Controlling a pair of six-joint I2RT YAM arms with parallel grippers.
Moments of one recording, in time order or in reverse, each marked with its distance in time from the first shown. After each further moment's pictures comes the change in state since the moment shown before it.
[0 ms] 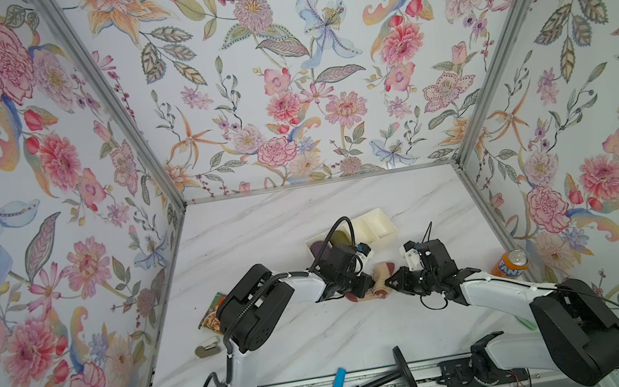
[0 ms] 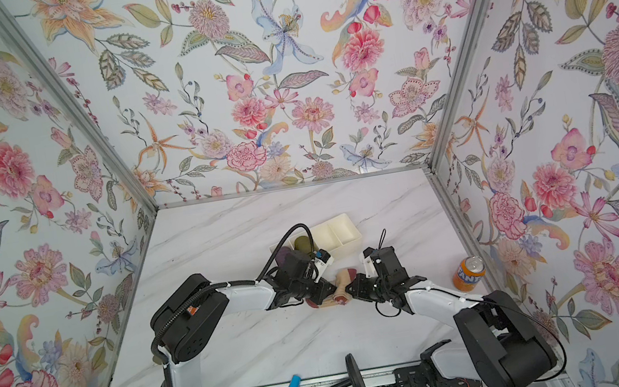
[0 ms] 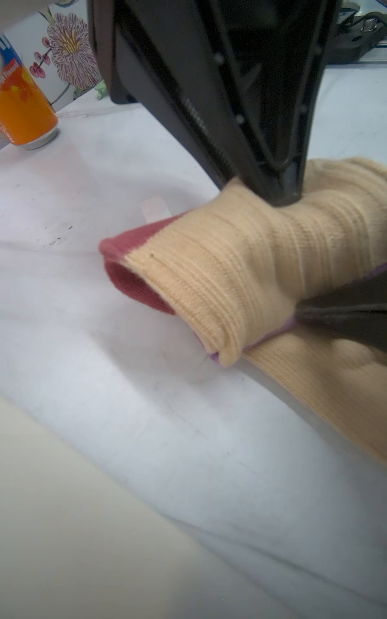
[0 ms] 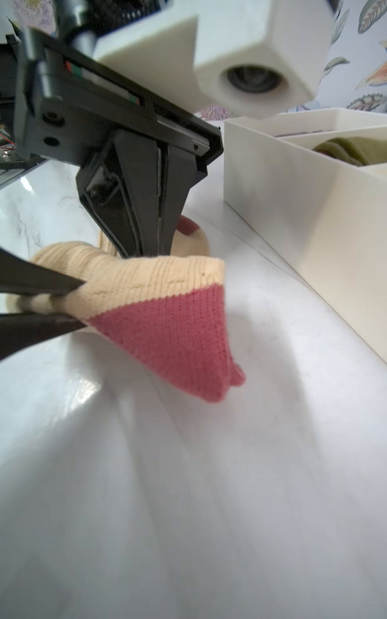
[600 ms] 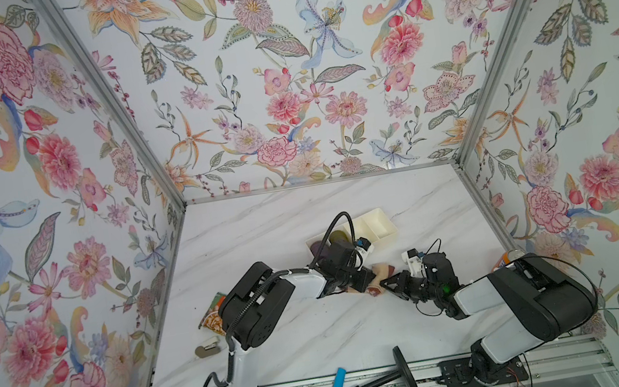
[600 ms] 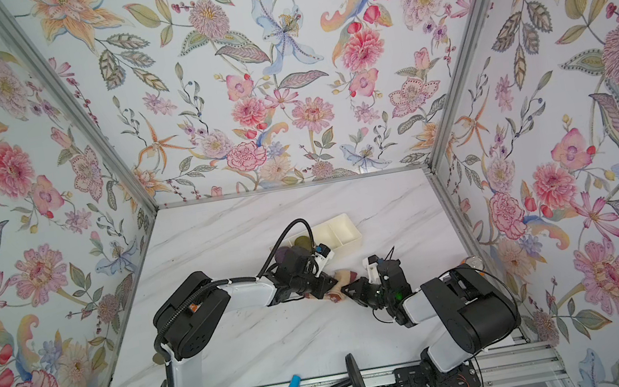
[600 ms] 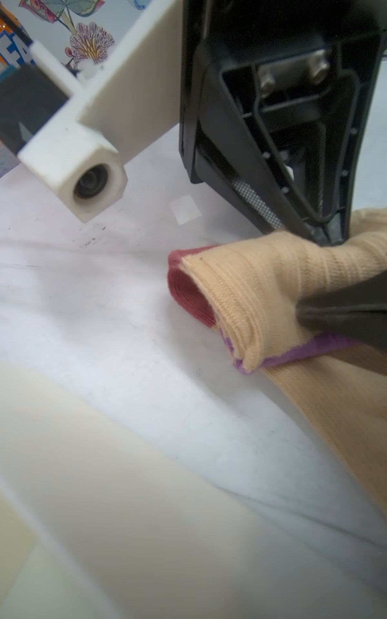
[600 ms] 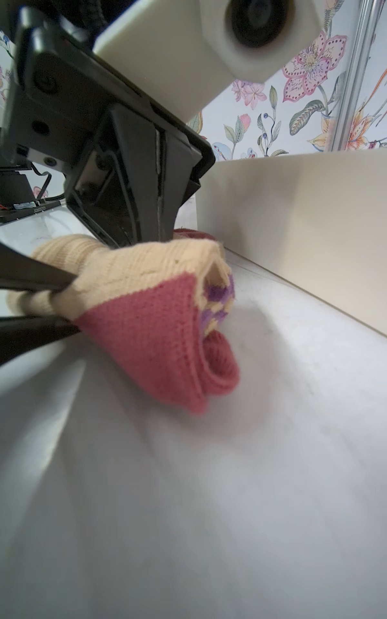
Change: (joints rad) left arm 0.019 0.027 0.040 0.032 0.003 0.004; right arm -0.026 0.251 -0.224 0.743 -0.122 0.302
